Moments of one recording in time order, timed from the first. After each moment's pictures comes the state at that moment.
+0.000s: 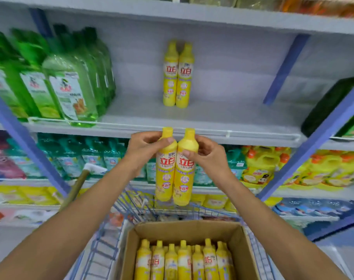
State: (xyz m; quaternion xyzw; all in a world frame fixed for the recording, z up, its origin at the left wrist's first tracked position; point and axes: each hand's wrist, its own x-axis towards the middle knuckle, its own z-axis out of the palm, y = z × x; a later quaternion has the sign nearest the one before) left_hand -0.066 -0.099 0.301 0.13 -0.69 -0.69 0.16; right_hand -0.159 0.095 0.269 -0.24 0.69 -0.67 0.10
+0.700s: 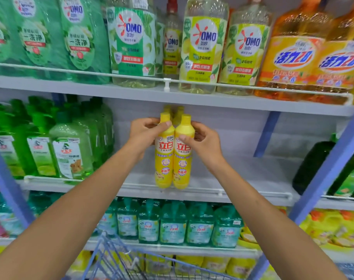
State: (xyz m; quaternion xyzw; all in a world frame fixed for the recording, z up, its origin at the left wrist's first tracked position) left_hand -0.187 -0.137 0.453 0.11 -0.70 -0.65 0.29; right_hand -0.266 0.041 0.432 -0.33 0.70 -0.64 -0.05
